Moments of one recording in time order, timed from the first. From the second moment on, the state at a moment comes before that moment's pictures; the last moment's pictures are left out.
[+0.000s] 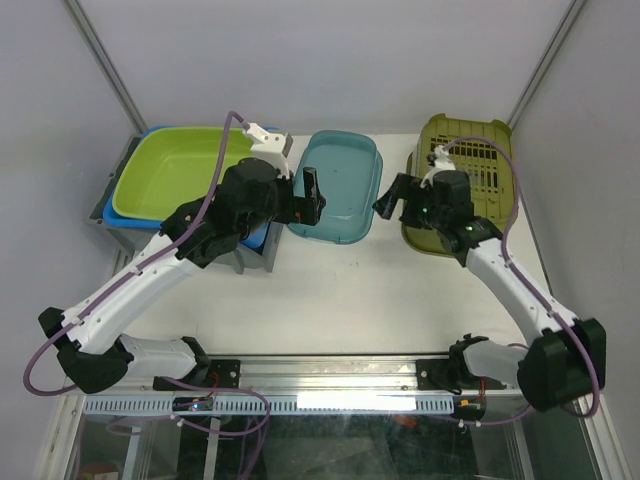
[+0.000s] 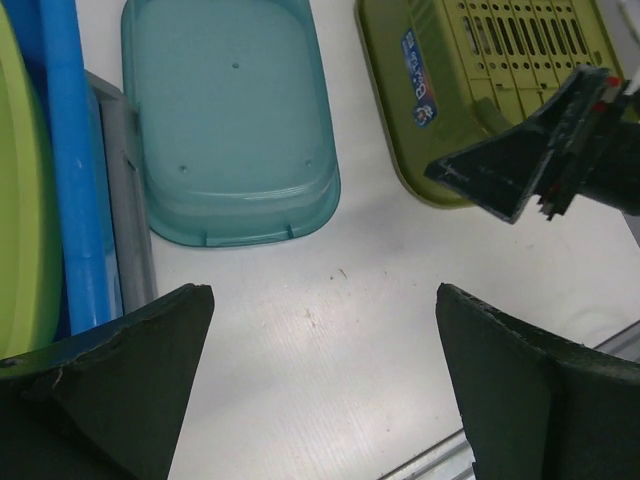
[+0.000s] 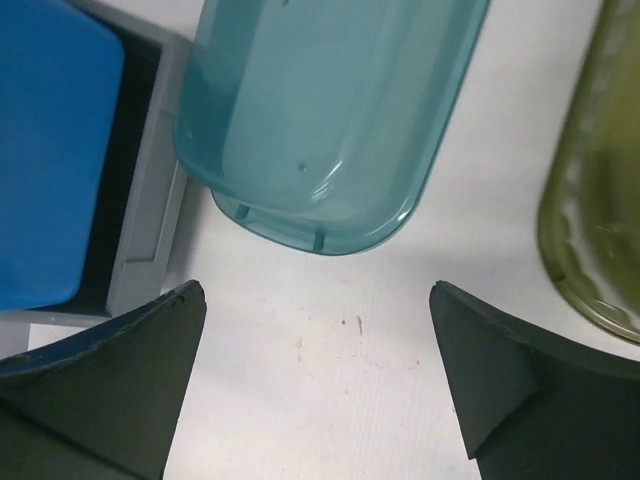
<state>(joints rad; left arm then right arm) -0.87 1.25 1.48 -0.66 -0.30 -0.45 0.32 1.13 0.92 -0.28 -0.13 0.53</state>
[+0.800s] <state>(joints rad) -0.86 1.27 1.47 -0.71 -0.35 -0.49 0.56 1.53 1.12 -0.19 -0.11 0.63</state>
